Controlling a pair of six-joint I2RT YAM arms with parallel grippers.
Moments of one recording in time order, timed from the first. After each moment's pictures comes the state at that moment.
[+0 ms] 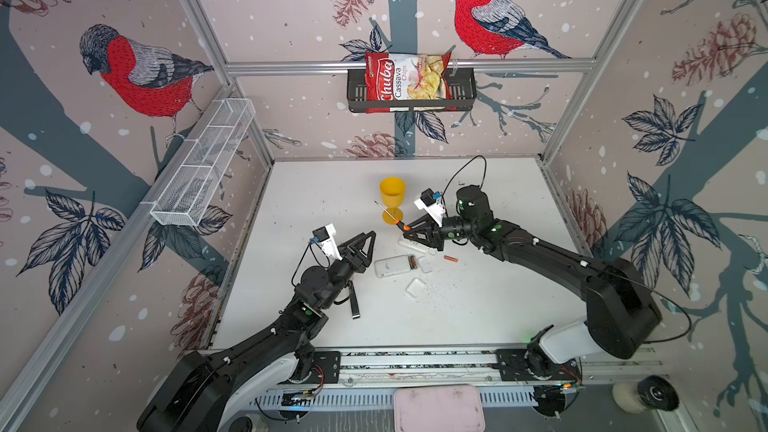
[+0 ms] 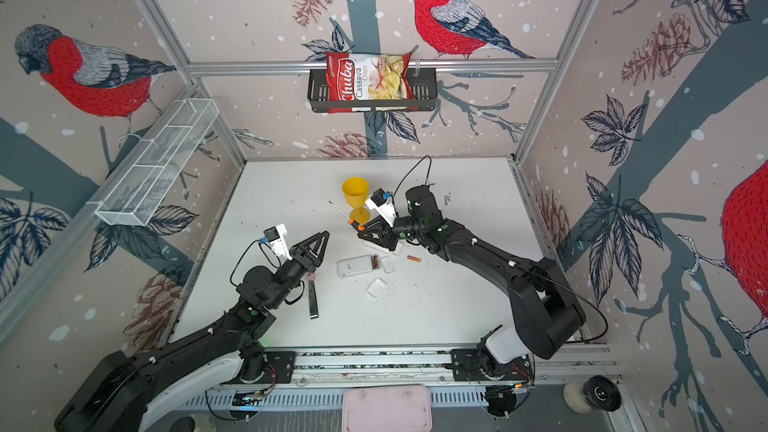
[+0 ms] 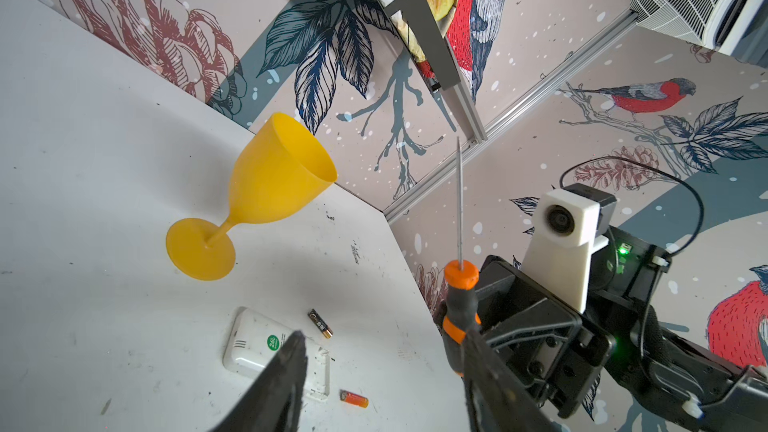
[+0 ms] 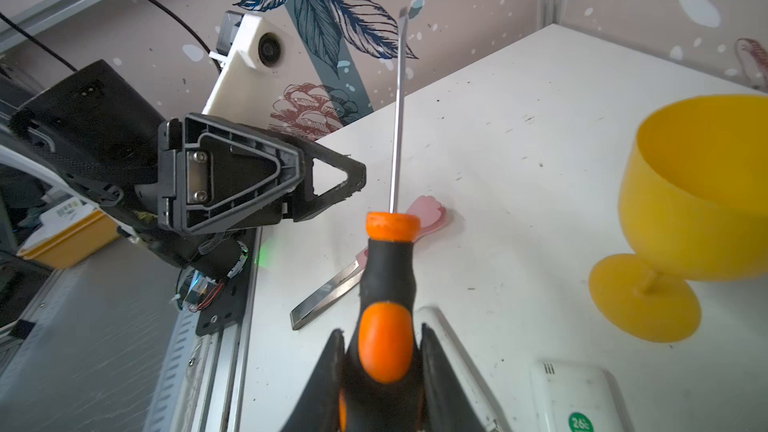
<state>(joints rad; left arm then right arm) -0.60 0.89 0.13 0.86 0.00 -0.87 0.65 1.50 0.97 0.06 -0.84 -0.05</state>
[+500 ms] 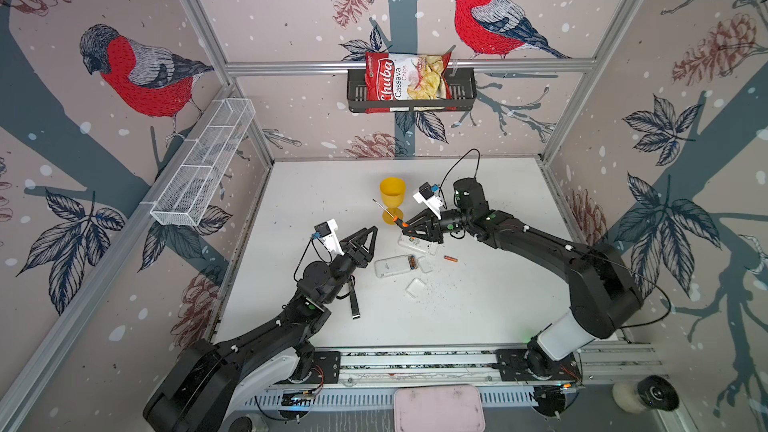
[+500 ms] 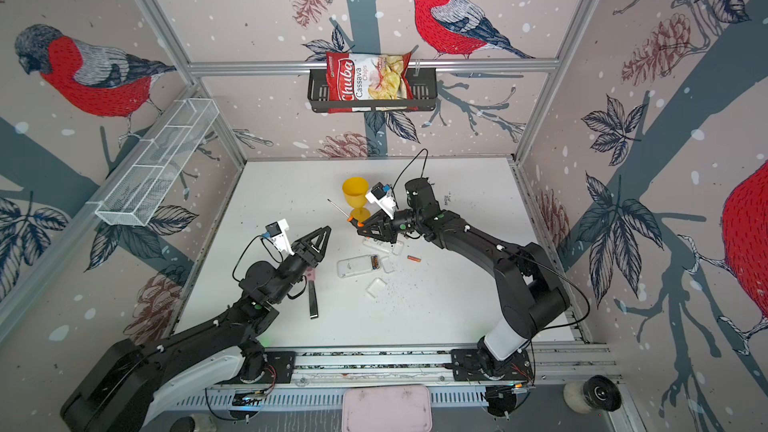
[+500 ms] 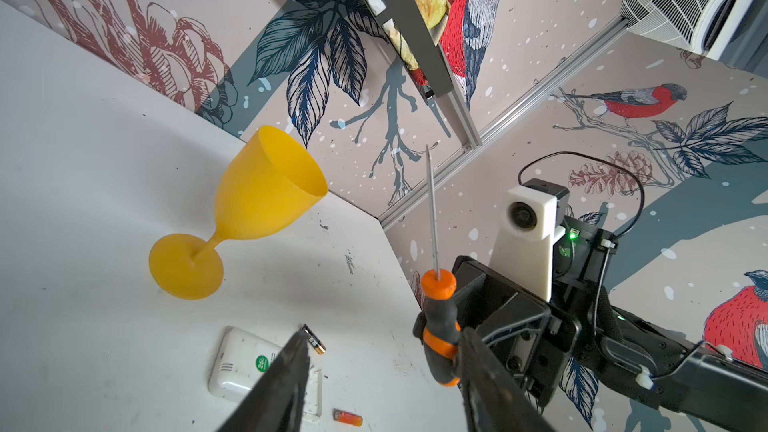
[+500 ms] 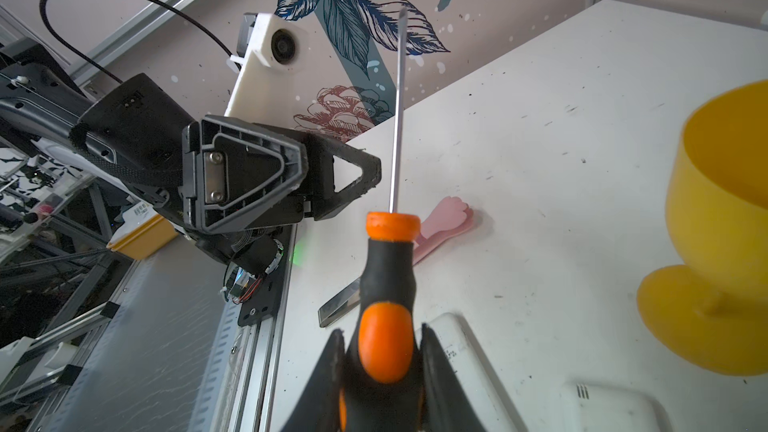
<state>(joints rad) -0.58 1.00 0.19 0.93 0.02 -0.87 0.60 1.61 1.06 0.03 -1.00 -0.03</state>
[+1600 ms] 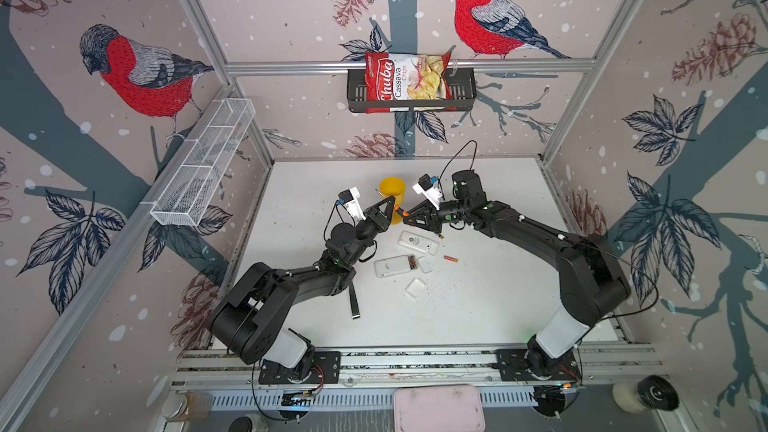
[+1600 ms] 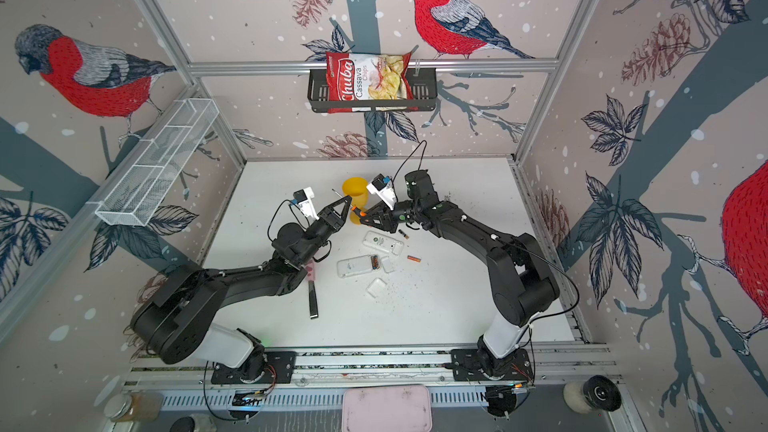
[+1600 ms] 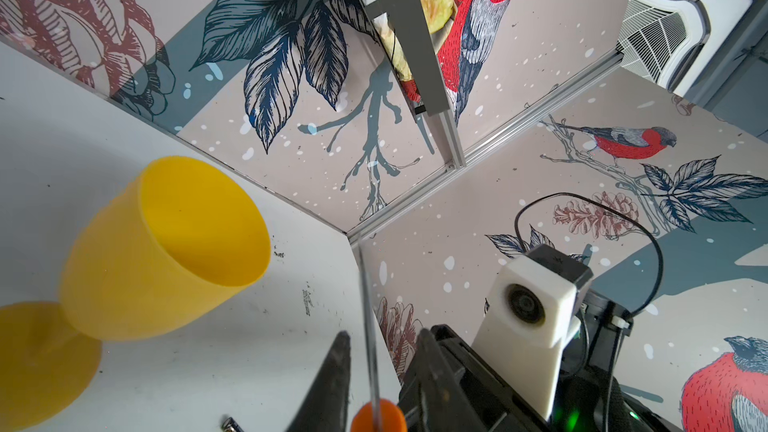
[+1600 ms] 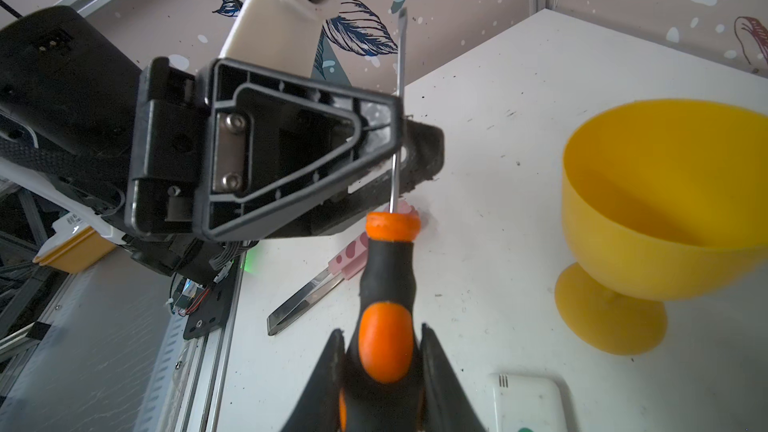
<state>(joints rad) -0.56 1.50 0.53 1.13 0.08 -1.00 0.56 1.69 1.16 -0.04 -0.92 -0.11</state>
